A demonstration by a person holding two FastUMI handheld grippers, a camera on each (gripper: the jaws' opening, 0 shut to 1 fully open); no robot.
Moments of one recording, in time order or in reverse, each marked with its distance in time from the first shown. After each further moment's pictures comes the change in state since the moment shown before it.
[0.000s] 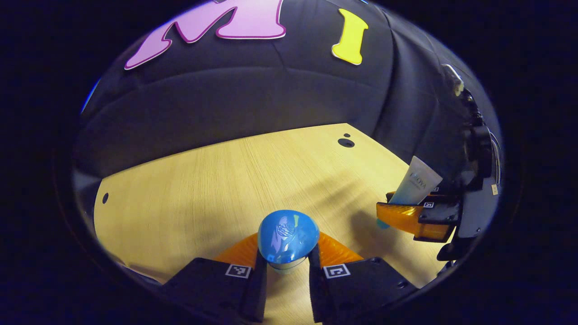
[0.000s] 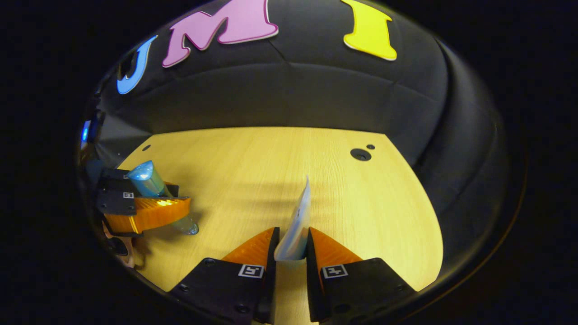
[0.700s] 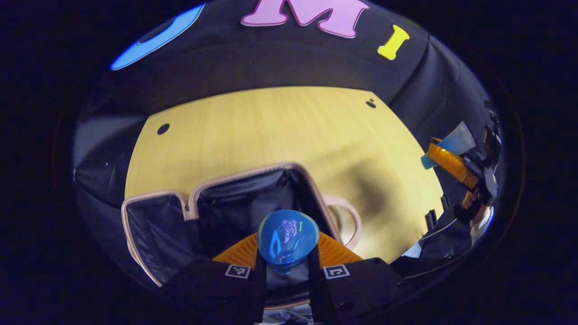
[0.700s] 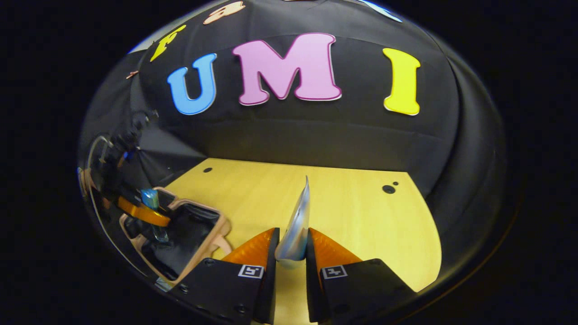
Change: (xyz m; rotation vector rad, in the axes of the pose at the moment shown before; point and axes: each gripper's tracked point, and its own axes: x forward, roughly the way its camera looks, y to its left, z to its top) left arm -0.248 0.162 -0.157 -0.118 0.469 0.076; right arm -0.160 0.148 0.032 -0.005 -0.154 0.213
